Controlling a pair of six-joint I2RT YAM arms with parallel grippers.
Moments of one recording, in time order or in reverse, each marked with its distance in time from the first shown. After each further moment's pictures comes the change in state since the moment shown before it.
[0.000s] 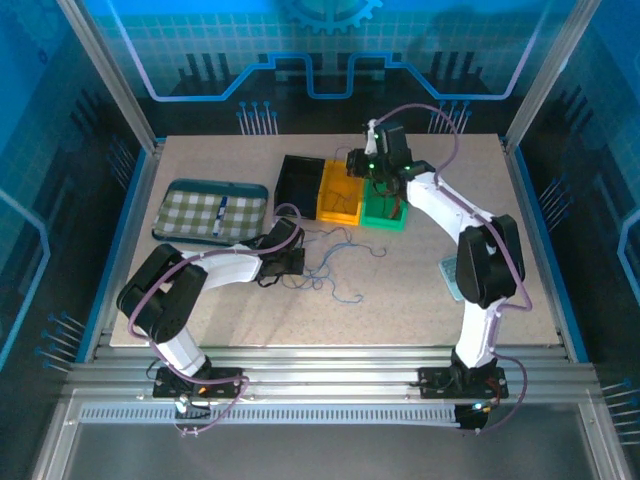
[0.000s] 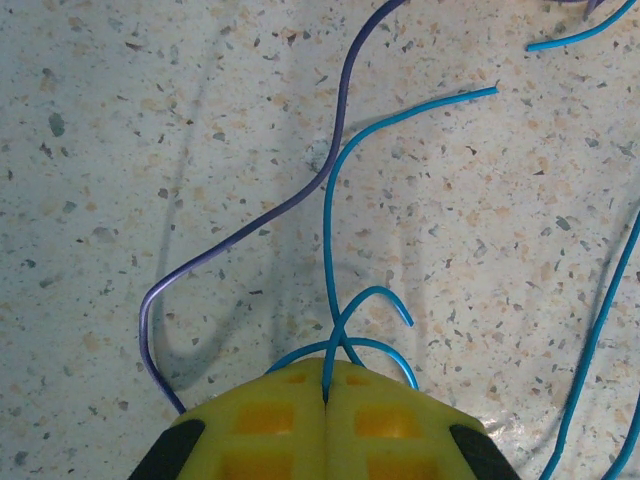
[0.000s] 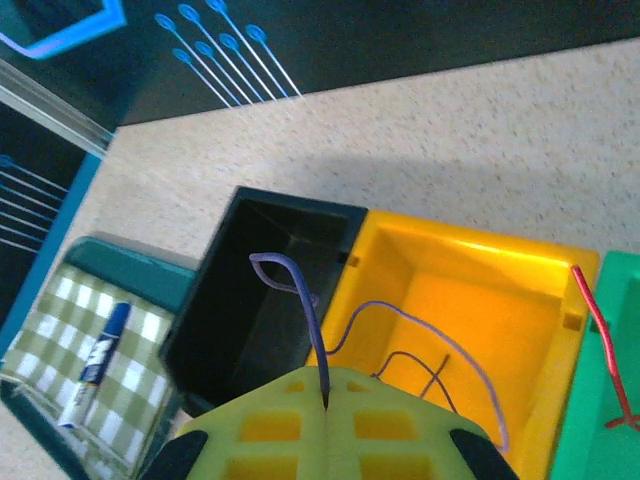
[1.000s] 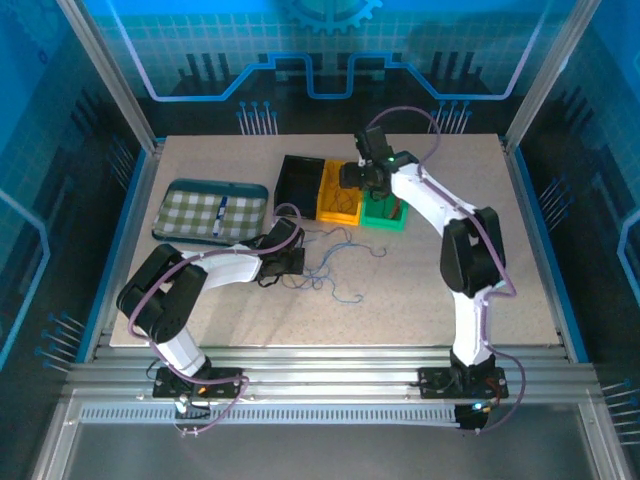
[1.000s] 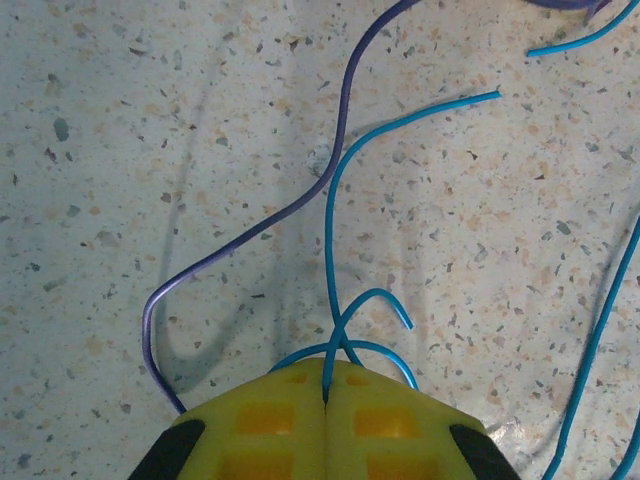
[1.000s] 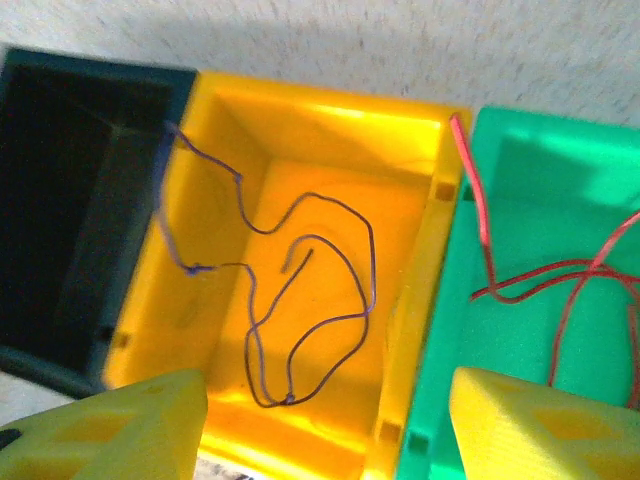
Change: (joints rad) left arm 0.000 0.000 0.000 0.003 -0.007 -0.002; right arm 0.052 0.081 0.174 -0.381 0.241 -0.066
